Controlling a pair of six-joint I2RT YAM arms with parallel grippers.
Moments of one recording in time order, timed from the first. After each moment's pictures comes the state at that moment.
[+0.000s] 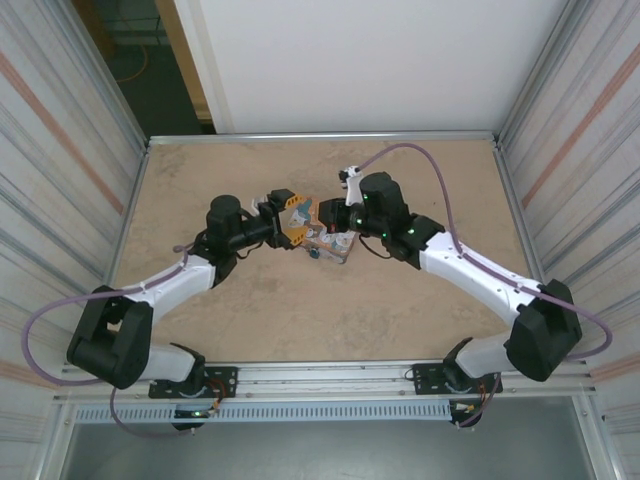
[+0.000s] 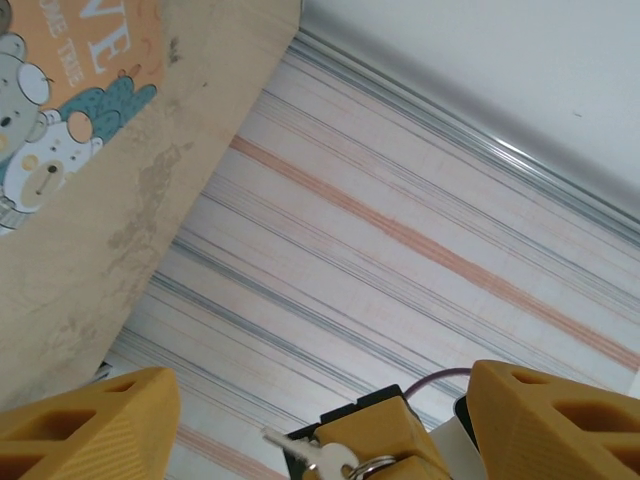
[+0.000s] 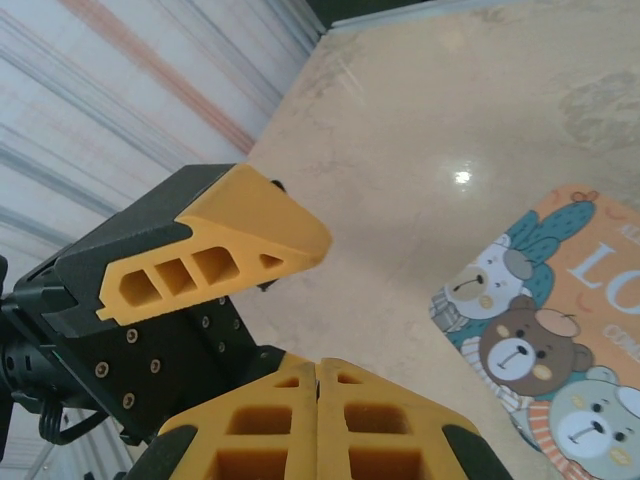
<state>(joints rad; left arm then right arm) -0.44 1.36 0.69 0.52 0.60 -1.92 0.74 1.41 1.11 -0.11 -0.20 0.59</state>
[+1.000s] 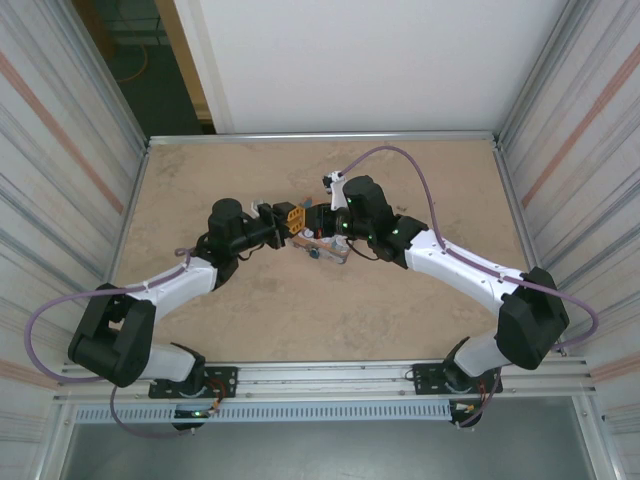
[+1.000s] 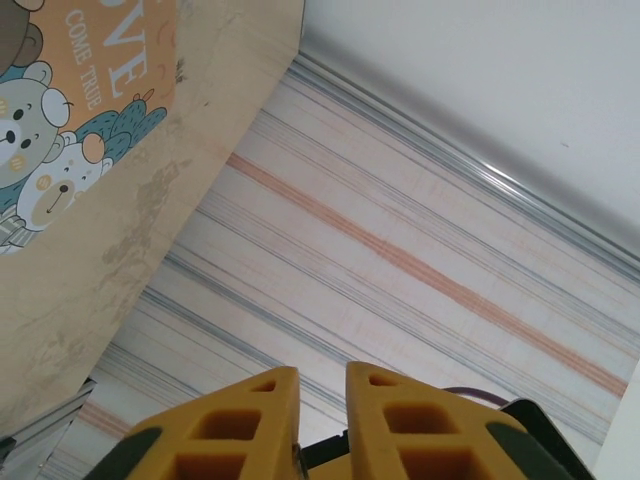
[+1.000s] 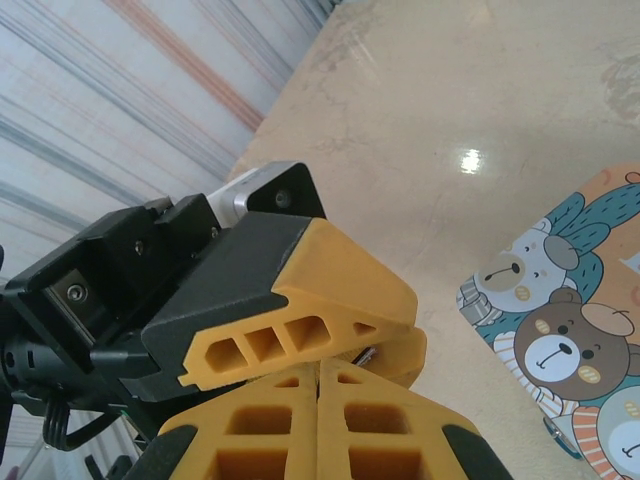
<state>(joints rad) -0.45 1.37 0.66 0.54 0.55 -1.95 0.77 1.46 1.12 -0.09 -0.20 0.59</state>
